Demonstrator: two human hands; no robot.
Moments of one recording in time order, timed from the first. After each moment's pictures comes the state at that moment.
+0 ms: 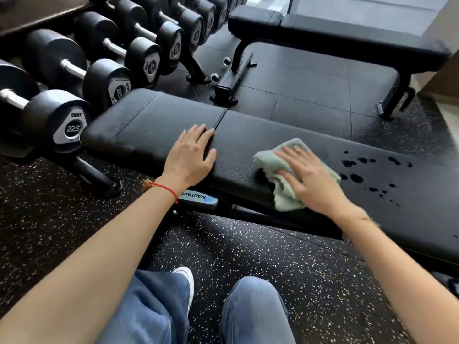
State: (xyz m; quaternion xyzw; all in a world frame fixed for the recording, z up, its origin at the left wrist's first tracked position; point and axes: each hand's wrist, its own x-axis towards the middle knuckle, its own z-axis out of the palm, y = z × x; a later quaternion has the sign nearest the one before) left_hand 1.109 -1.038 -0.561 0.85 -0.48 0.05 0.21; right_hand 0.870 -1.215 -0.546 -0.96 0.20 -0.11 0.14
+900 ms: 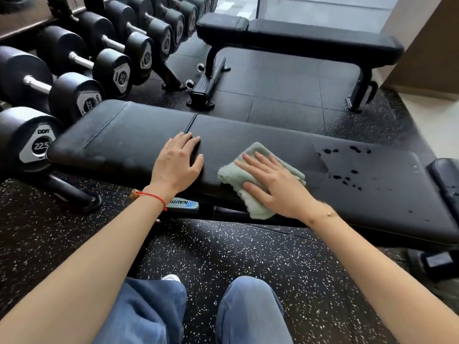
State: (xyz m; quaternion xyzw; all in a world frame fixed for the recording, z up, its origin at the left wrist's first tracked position) left_hand 1.083 -1.055 -0.560 0.84 -0.49 0.05 0.23; right_hand 0.852 -1.191 -0.545 -0.98 0.13 -0.09 0.14
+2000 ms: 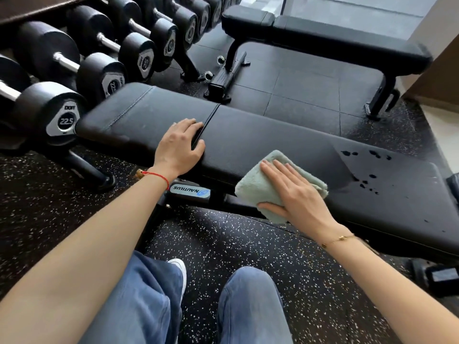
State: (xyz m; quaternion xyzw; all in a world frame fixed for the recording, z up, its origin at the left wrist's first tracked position) left_hand 1.113 -1.032 -0.565 0.85 -0.45 0.06 0.25; right_hand 0.829 -1.164 -0.552 -0.98 0.11 -0.15 -0.01
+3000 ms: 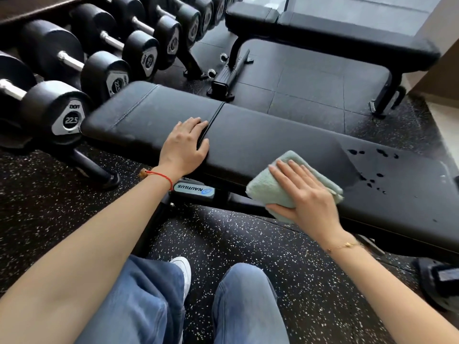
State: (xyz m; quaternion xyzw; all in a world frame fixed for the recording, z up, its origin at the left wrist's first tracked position) left_hand 1.113 -1.030 -0.565 0.85 -0.46 0.06 0.24; right_hand 0.821 -1.164 -0.565 -0.97 0.15 -0.18 -0.03
